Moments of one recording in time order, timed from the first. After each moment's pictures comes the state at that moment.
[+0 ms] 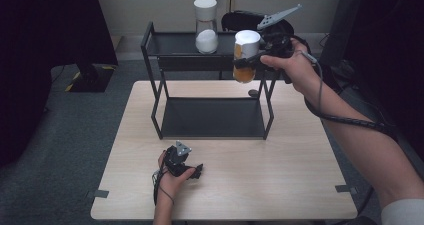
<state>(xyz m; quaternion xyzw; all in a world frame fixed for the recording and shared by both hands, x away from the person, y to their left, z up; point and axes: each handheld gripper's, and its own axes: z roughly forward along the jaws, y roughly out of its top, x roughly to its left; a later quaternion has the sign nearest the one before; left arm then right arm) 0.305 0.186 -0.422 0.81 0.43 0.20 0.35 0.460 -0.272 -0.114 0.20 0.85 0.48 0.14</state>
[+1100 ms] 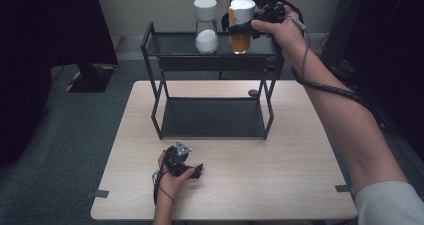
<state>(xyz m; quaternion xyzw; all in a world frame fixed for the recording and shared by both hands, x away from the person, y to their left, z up) 0.304 0.186 -0.422 0.81 0.43 0.20 0.35 0.506 -0.249 -0.072 0.25 0.83 0.48 0.17</state>
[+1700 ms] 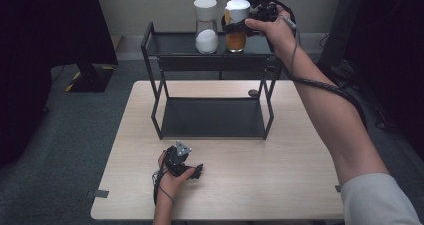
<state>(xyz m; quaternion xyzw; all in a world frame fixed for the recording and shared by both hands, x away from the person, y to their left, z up) 0.304 0.186 -0.422 0.81 0.43 0.20 0.35 0.527 -0.239 -0.081 0.26 0.82 0.47 0.17</state>
